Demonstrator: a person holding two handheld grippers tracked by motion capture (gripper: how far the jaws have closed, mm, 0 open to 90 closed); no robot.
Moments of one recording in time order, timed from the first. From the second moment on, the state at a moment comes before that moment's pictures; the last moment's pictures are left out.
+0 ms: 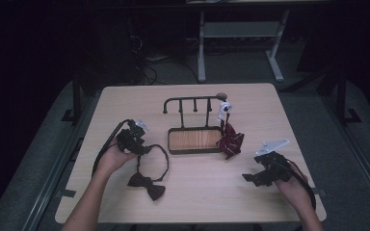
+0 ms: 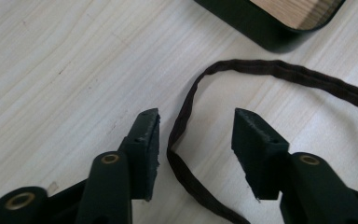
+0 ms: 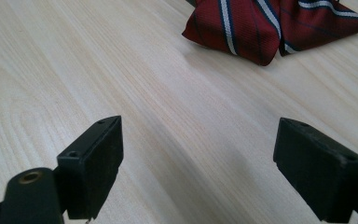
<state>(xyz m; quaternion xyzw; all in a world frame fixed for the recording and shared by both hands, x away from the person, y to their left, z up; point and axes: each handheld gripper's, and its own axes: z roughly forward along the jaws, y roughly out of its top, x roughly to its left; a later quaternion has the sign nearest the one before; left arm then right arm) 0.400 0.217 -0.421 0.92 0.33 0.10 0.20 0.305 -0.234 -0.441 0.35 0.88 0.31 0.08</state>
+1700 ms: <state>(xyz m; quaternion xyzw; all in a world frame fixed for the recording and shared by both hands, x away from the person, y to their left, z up) 0.394 0.225 -0.417 0.93 0.31 0.05 0.18 0.303 -0.232 -0.443 0.34 0.88 0.32 0.07</state>
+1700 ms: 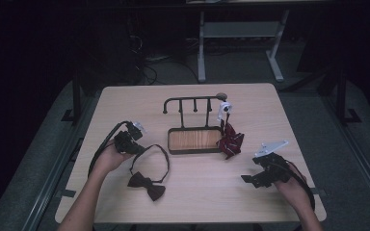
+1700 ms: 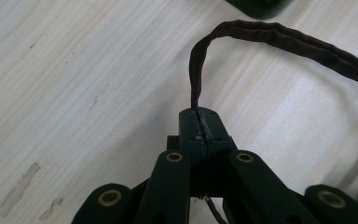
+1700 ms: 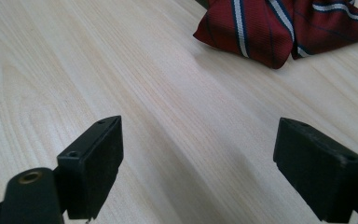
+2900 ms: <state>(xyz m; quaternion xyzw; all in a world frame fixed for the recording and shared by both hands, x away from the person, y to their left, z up) 0.373 0.228 -0.356 0.94 0.25 0.04 0.22 0.303 -0.233 -0.443 0.34 0.88 0.32 0.07</state>
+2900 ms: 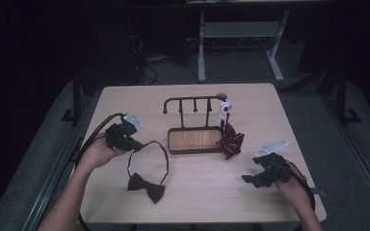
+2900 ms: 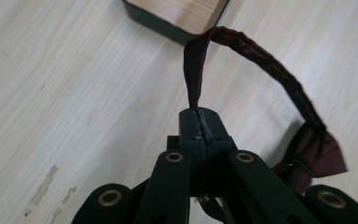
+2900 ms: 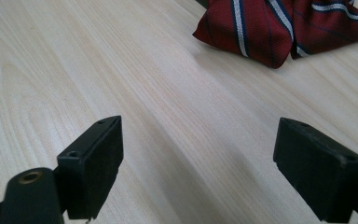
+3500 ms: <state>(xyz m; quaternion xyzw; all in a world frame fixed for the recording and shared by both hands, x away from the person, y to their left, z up) 0.368 0.229 -0.324 0.94 0.23 0.04 0.24 0.303 -0.234 -0.443 0.34 0.88 0.32 0.07</state>
